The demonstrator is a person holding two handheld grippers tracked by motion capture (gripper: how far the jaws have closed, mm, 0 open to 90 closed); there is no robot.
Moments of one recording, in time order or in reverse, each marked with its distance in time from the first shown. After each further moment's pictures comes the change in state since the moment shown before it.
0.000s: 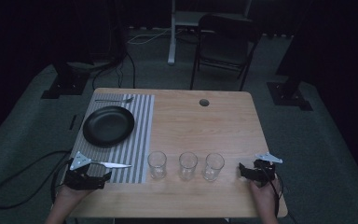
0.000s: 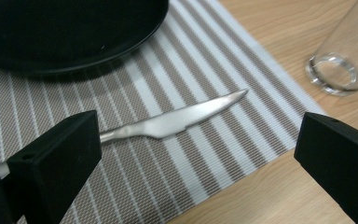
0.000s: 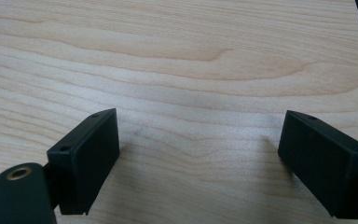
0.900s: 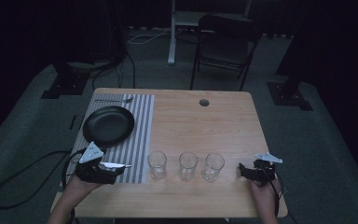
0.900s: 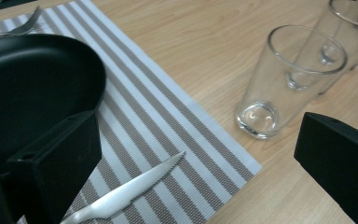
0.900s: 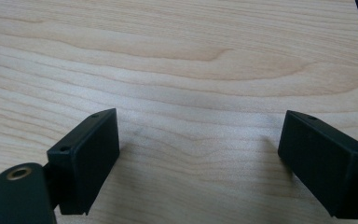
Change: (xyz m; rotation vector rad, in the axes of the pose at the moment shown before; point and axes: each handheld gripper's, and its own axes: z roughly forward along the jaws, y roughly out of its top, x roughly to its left) left arm -0.035 0.050 -0.006 -0.075 -0.140 0.144; right arm 0.000 0.000 0.000 -0.001 0.000 -0.001
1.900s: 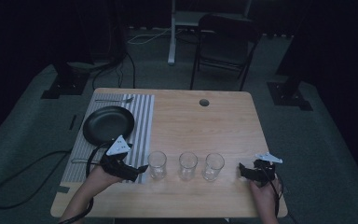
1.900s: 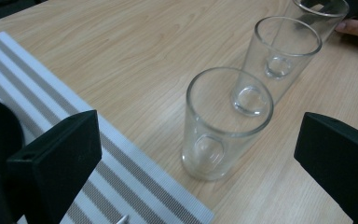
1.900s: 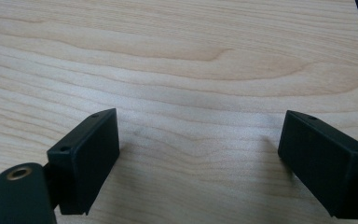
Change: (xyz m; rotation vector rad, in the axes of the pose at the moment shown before) left arm -0.034 0.046 0.038 0.024 -0.148 0.116; right arm 0.000 0.000 0.000 0.000 0.000 0.000
